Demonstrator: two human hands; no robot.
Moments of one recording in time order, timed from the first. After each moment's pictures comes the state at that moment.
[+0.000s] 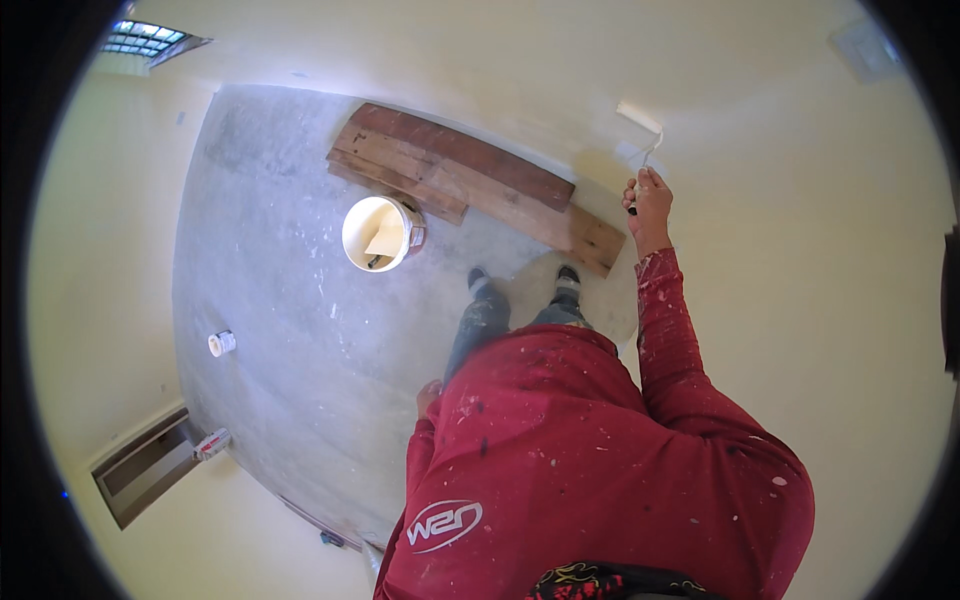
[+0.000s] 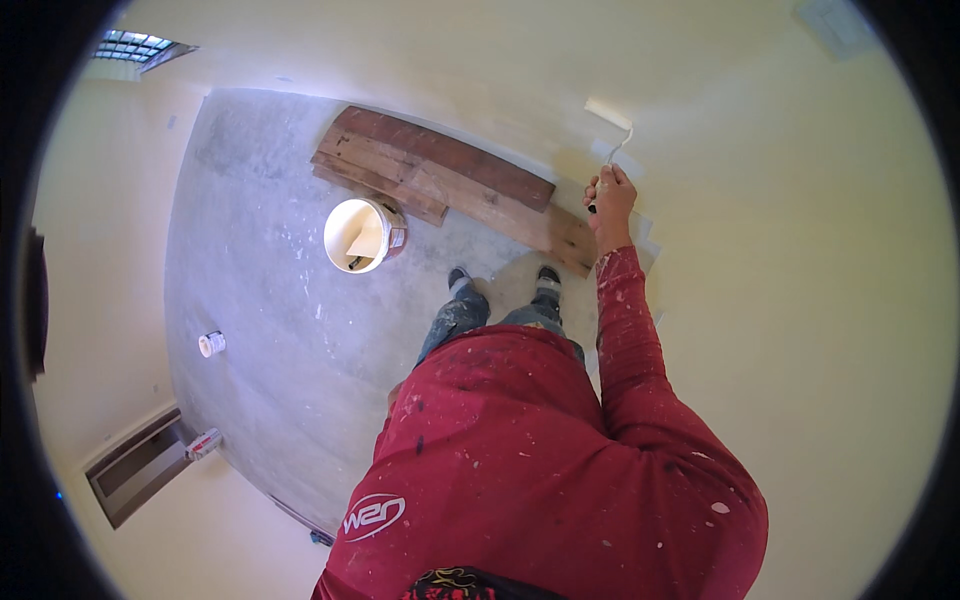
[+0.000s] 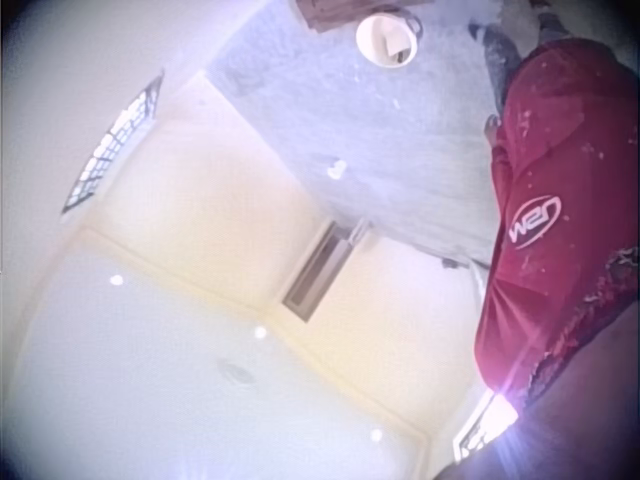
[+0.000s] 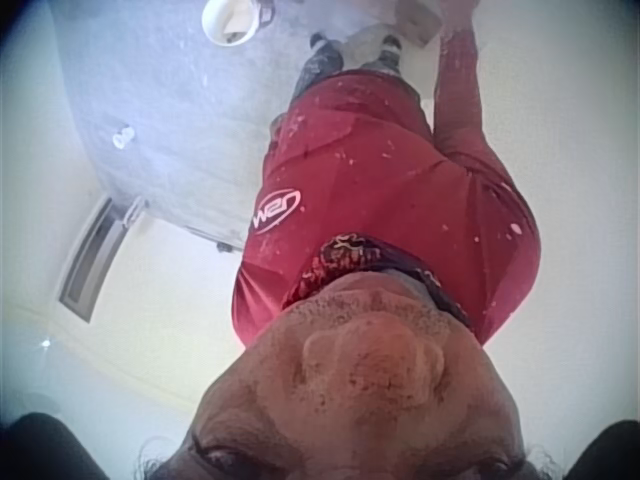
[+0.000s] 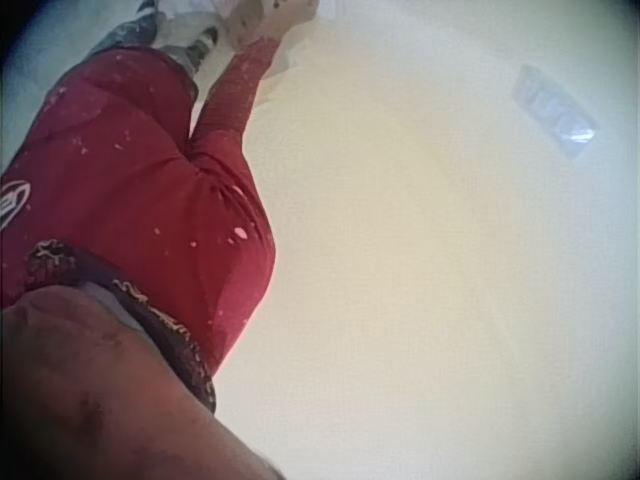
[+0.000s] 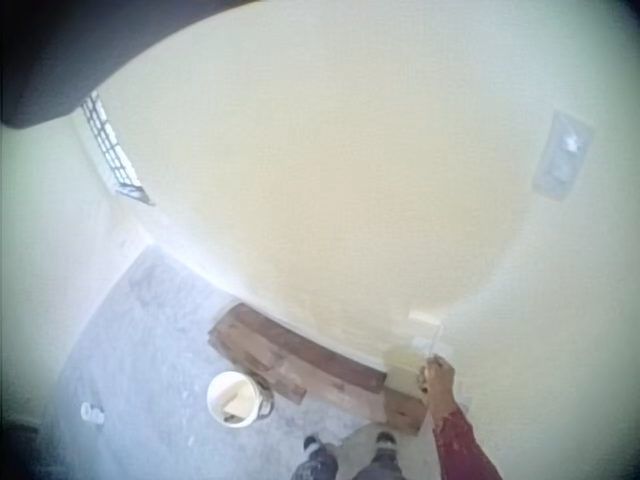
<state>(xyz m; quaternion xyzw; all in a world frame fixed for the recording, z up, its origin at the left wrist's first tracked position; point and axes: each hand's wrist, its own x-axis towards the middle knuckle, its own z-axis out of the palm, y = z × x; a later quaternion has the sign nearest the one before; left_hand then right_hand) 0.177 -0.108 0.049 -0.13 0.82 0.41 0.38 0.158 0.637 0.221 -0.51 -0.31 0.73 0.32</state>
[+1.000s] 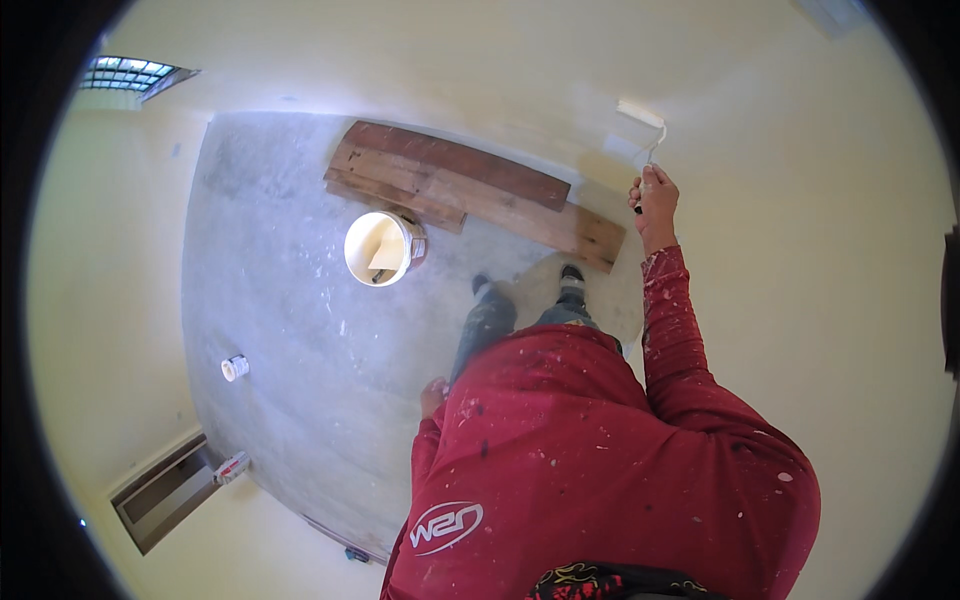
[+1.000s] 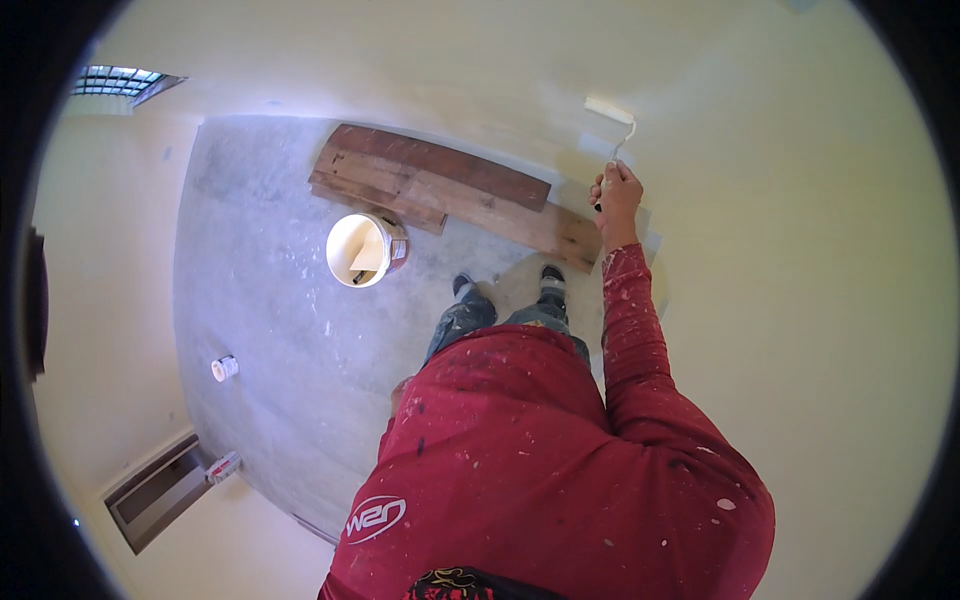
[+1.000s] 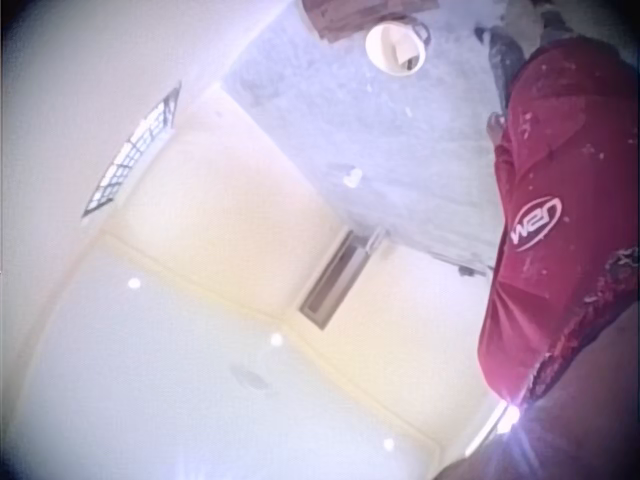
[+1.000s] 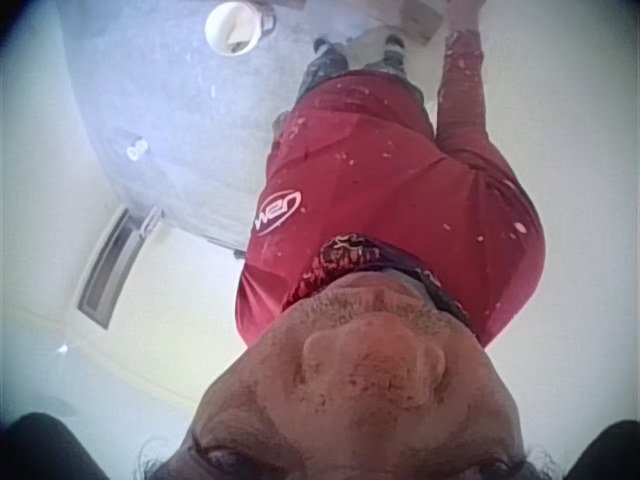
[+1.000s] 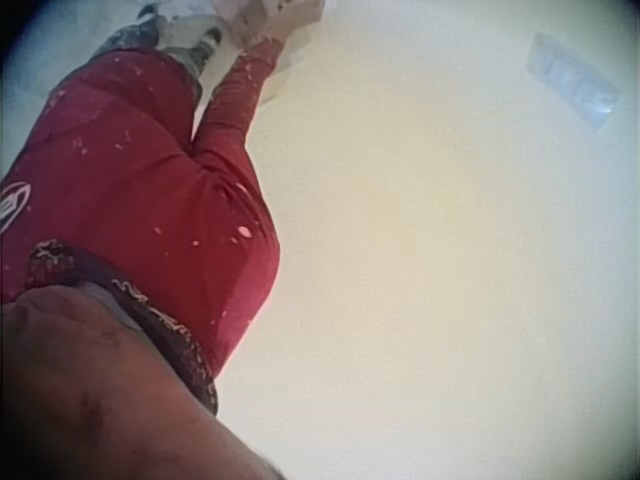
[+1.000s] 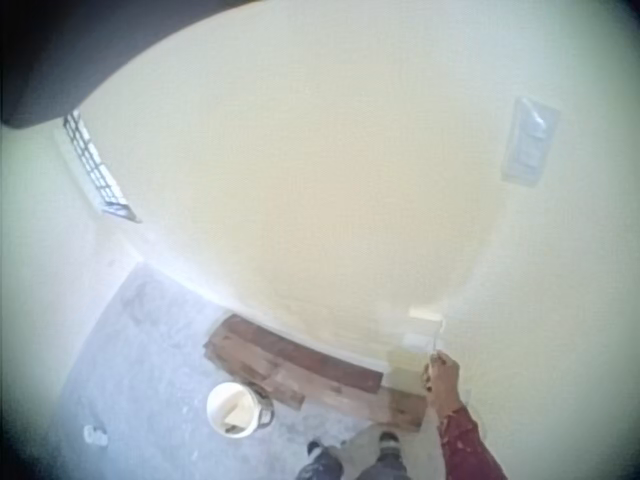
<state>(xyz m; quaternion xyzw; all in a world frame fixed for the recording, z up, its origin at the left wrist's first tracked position) 0.132 -0.052 0.075 -0.13 0.79 0.42 0.42 0.186 0.653 0.243 -0.54 -0.35 0.69 0.34</state>
